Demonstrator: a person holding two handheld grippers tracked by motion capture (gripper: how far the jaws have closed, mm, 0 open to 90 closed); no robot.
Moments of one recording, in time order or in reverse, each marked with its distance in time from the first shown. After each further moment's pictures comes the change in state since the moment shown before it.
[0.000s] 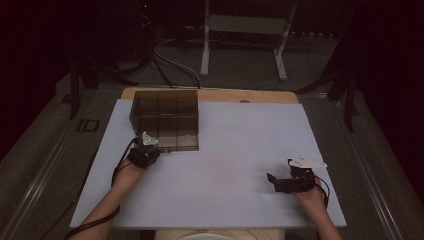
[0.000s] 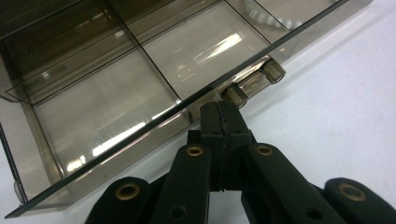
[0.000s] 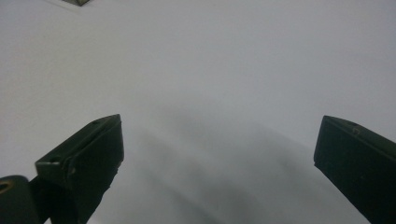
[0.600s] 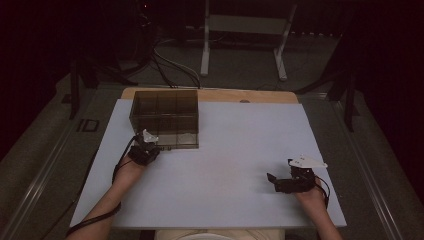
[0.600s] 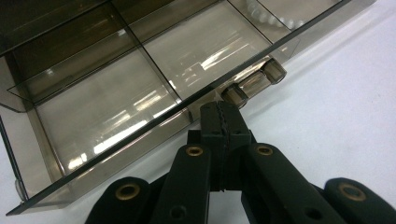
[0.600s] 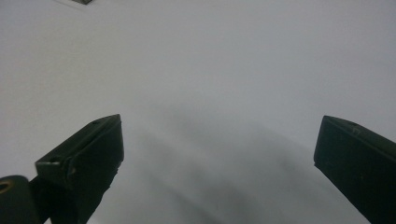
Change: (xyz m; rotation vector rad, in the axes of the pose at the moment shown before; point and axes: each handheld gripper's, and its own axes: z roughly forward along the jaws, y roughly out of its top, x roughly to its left) left arm 0.004 0.006 0.005 0.006 0.010 0.004; right arm 0.000 0.000 -0.001 -0.003 -0.002 0.002
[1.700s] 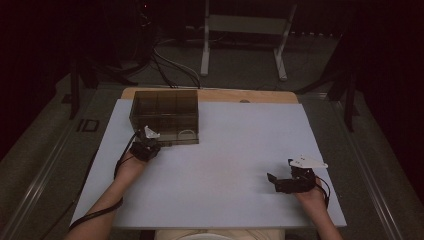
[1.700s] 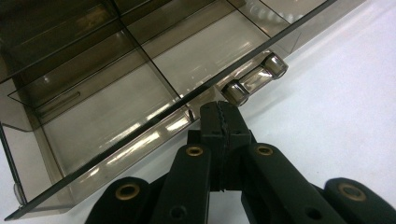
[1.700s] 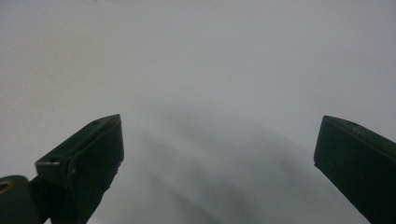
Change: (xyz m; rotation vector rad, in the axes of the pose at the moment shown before) left arm 0.006 0.010 0.008 0.009 0.011 0.002; right arm 0.000 0.000 -0.001 -0.001 -0.001 0.001
